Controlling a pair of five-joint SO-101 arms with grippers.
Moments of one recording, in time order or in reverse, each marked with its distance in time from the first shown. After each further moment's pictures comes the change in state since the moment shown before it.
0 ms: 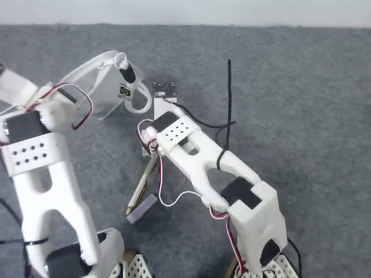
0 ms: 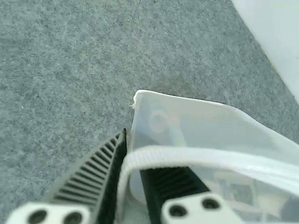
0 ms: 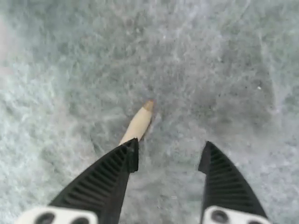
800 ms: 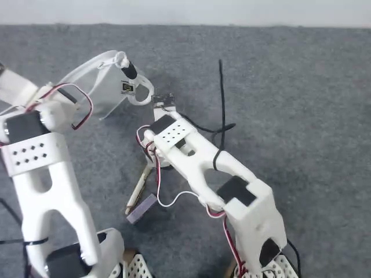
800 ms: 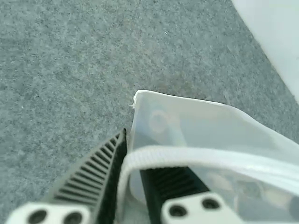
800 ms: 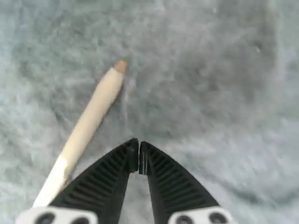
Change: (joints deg) left arm 0.0 0.0 0.0 0.0 0.0; right arm -0.2 1.4 -0.1 9.9 3.4
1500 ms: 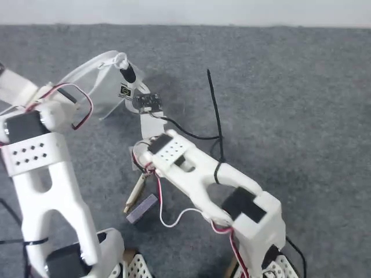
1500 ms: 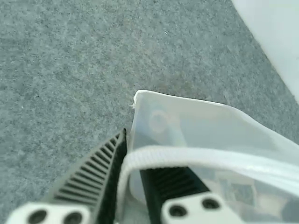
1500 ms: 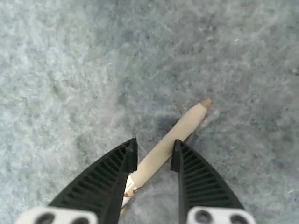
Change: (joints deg) left arm 0.0 0.0 0.0 0.0 0.0; right arm -4.6 -4.0 11.2 -25.4 0.0
